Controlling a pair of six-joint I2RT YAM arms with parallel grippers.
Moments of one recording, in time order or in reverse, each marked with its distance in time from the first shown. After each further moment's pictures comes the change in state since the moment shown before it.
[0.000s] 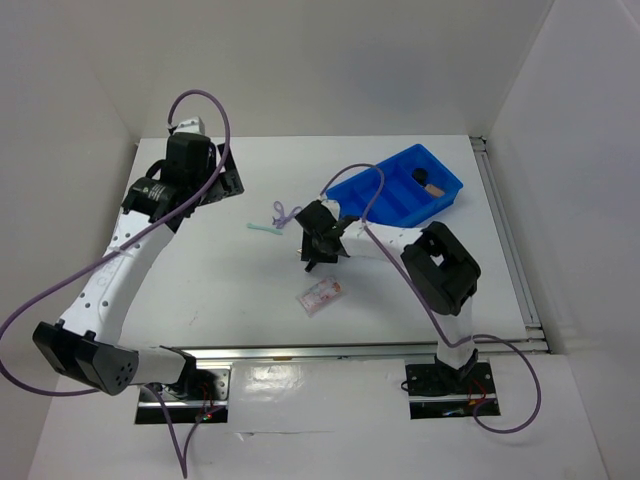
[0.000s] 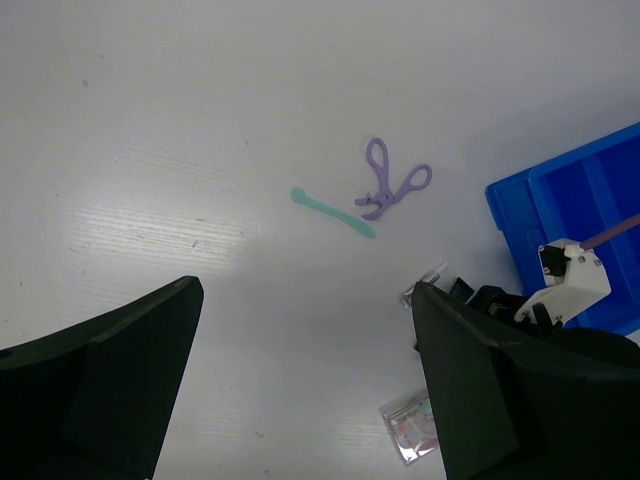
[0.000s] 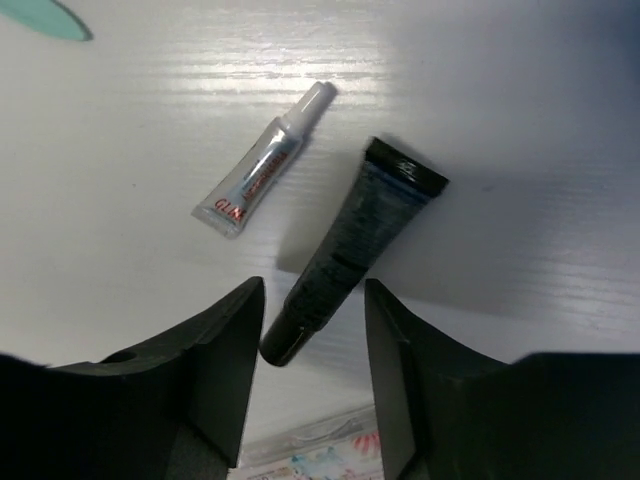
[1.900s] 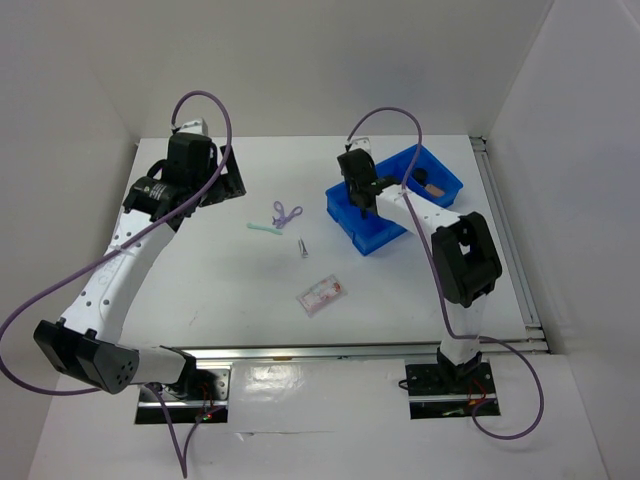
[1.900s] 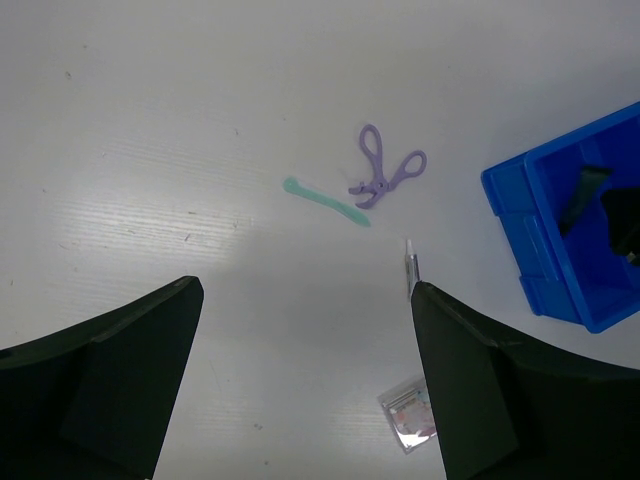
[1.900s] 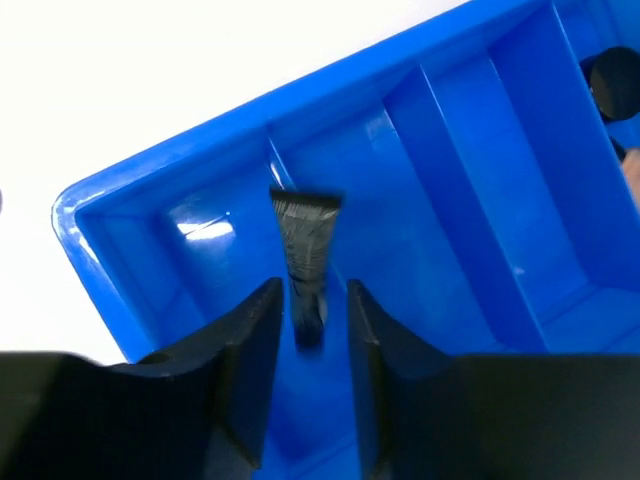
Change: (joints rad) left arm 0.000 0.007 0.000 -0.010 0.035 0.008; right arm -0.283 -0.036 0.172 0.065 0.246 -0.607
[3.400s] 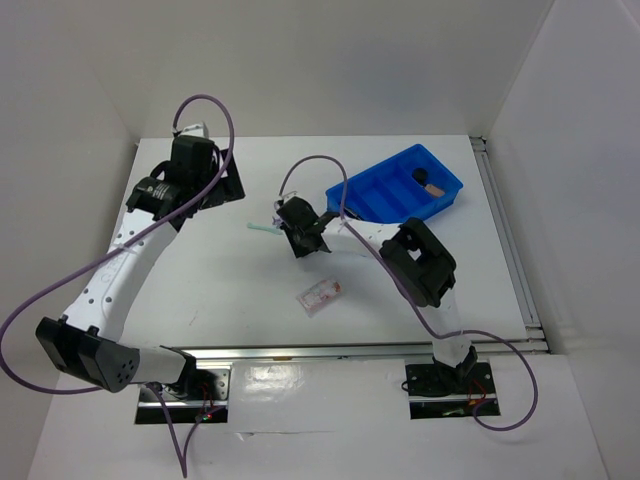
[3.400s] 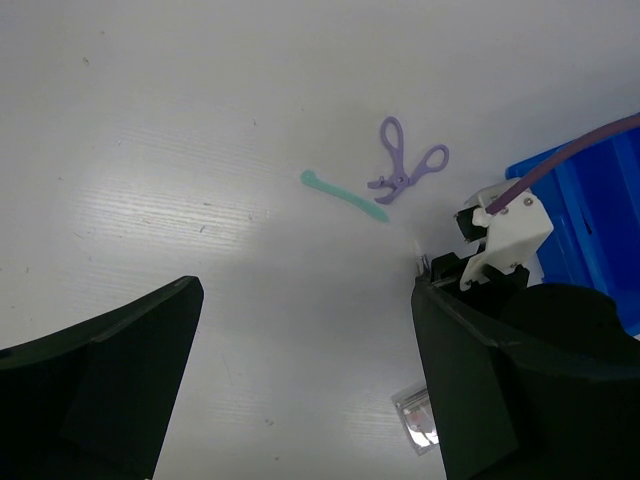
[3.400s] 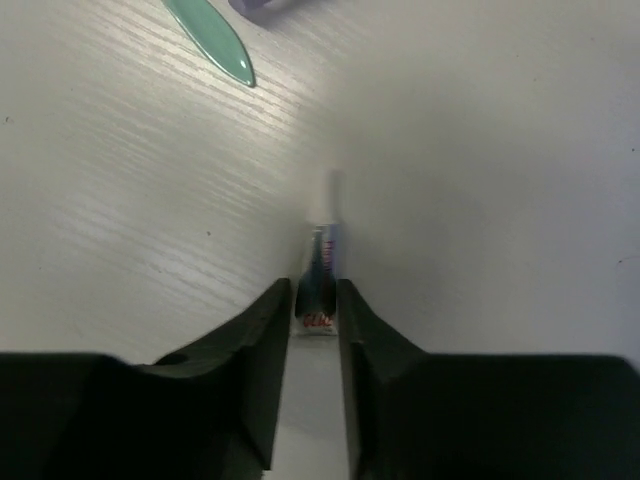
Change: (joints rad) left arm 0.000 0.007 -0.013 -0.010 -0.027 -0.001; right arm 0.318 0.194 0.015 -0.009 -0.261 0.104
